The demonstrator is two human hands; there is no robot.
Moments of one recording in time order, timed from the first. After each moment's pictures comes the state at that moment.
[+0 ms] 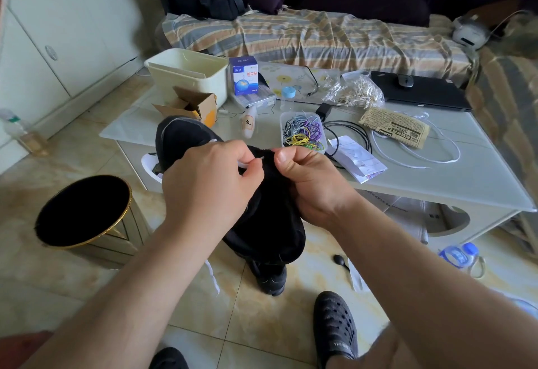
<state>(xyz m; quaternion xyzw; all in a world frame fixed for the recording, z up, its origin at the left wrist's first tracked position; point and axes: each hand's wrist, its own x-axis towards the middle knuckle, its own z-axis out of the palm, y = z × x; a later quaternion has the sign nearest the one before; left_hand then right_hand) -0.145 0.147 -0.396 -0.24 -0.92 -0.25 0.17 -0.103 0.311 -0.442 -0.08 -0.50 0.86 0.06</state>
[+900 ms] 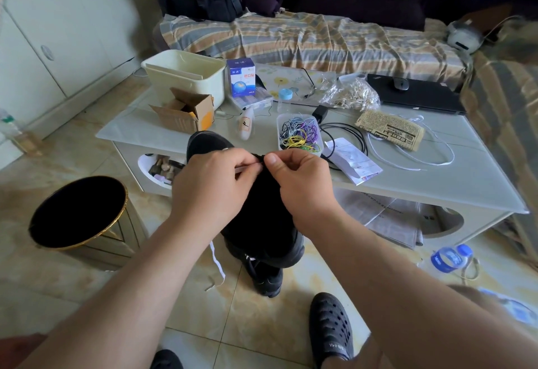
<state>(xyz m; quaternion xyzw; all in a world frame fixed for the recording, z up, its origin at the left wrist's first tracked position) -0.162 0.153 -0.416 -0.25 -0.91 -0.31 0.11 -0.103 0.289 -0.436 -0.23 -0.68 0.66 0.22</state>
